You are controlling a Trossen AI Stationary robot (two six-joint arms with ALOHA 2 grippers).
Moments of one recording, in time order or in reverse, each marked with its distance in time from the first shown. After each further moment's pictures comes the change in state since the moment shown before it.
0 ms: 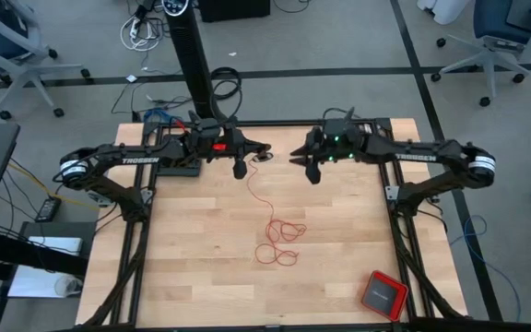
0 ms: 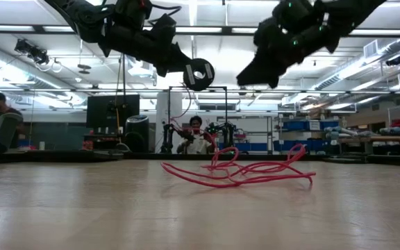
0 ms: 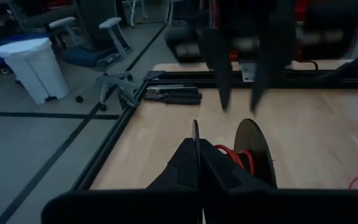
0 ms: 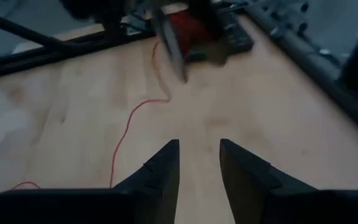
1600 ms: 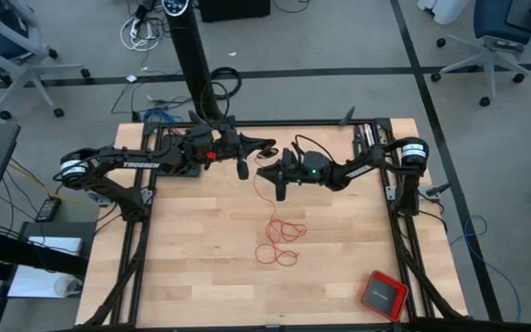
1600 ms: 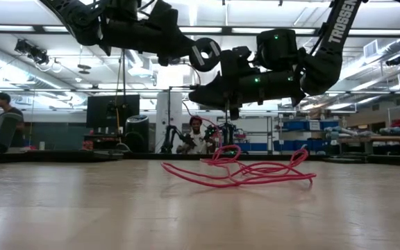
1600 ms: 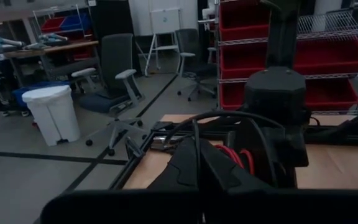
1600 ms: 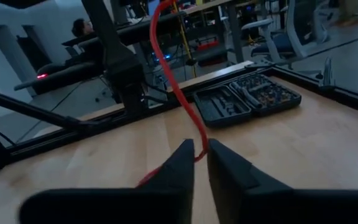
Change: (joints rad) left arm -0.061 -0.001 -0.060 0.294 -0.086 -0.054; right arm 0.172 0.582 -0.059 1.064 0.161 0.239
